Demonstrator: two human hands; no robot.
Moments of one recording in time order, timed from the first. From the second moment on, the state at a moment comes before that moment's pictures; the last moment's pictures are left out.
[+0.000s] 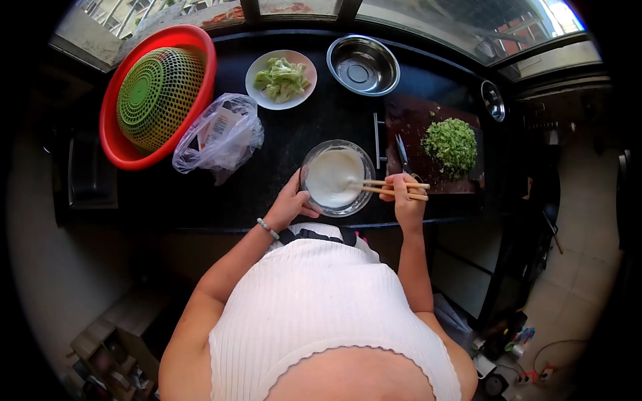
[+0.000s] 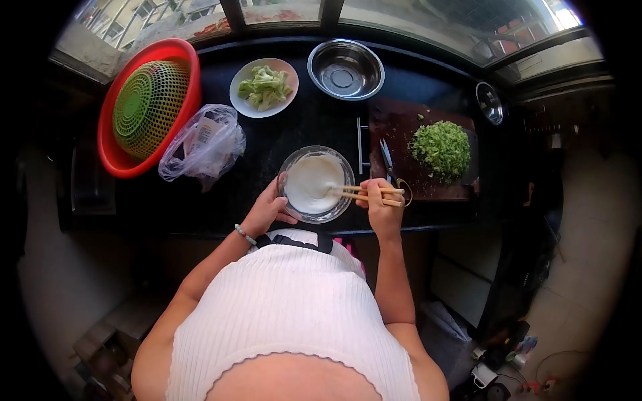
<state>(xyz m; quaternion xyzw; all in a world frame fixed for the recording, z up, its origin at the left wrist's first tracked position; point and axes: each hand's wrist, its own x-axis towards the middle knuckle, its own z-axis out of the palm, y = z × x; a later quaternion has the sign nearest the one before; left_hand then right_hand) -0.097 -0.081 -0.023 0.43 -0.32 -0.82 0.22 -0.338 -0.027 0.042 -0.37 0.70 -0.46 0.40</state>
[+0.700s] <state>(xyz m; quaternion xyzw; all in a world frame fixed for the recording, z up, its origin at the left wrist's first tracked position) -0.098 -0.077 -0.030 0.44 -0.30 -0.82 0.23 -0.323 -0.004 0.036 -0.36 0.67 -0.47 0.44</state>
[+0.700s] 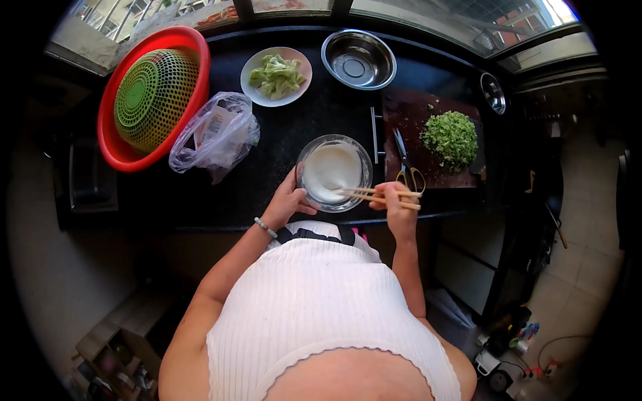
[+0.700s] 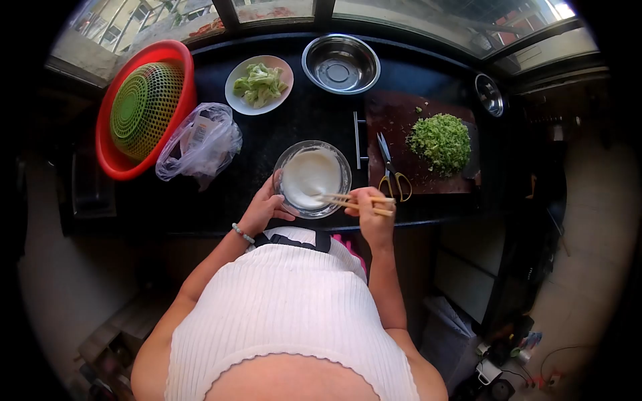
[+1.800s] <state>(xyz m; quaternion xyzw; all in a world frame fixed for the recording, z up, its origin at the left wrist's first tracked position) -0.105 -0.080 -0.023 0.43 -0.31 -0.83 0.19 -0.324 -0.013 0.035 -0.42 0.58 -0.43 0.55</state>
